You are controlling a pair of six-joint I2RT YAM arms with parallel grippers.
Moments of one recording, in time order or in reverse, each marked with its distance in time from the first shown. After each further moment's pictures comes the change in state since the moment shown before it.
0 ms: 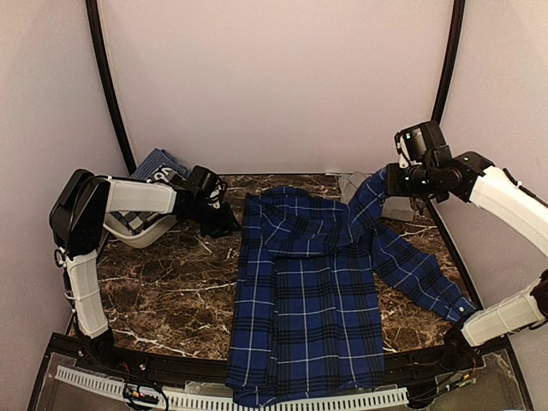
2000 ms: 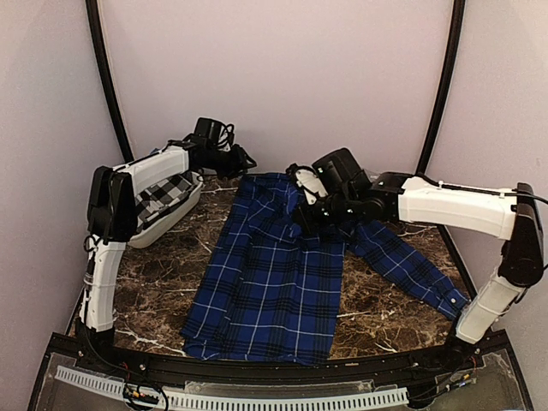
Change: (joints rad) left arm 0.088 0.389 0.819 -0.098 0.092 0.032; right arm 0.369 0.342 0.038 0.274 -0.283 -0.187
